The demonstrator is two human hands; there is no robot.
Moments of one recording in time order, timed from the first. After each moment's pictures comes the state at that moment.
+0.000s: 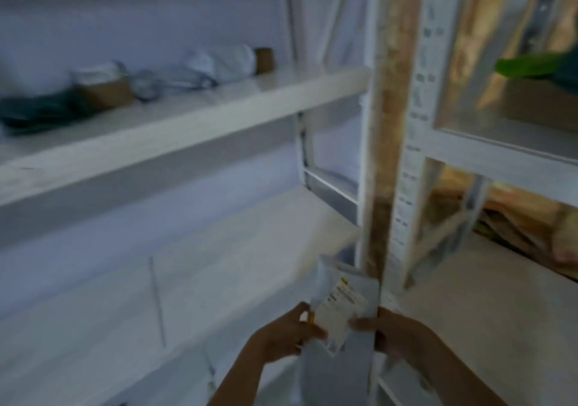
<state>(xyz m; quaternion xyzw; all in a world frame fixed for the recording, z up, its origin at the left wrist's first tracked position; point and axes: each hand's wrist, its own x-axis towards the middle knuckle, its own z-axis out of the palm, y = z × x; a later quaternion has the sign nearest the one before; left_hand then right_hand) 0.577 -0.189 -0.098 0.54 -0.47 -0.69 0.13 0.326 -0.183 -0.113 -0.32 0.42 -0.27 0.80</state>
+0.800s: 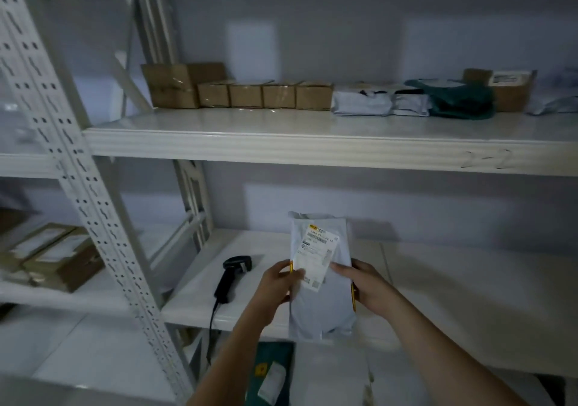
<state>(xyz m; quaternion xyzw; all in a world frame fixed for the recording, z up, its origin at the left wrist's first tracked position) 1.110 0.025 -0.026 0.62 -0.25 -0.41 0.61 0.948 -0.126 -0.018 -0.57 0.31 -0.16 0.74</state>
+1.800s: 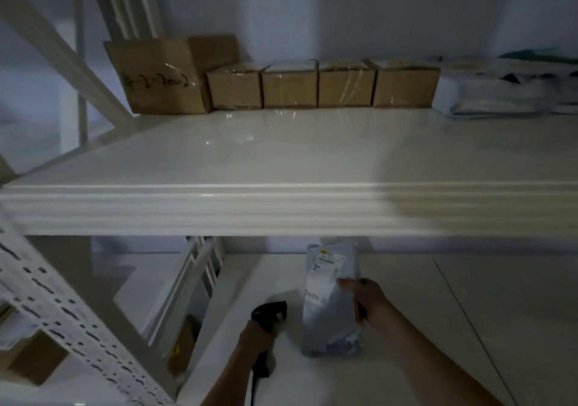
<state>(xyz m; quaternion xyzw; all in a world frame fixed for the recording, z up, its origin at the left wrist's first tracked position) 1.402 -0.034 -0.208 0.86 -0.21 -0.43 0.18 1.182 -0.191 -0.093 -0.46 0.51 -0.21 0.70</state>
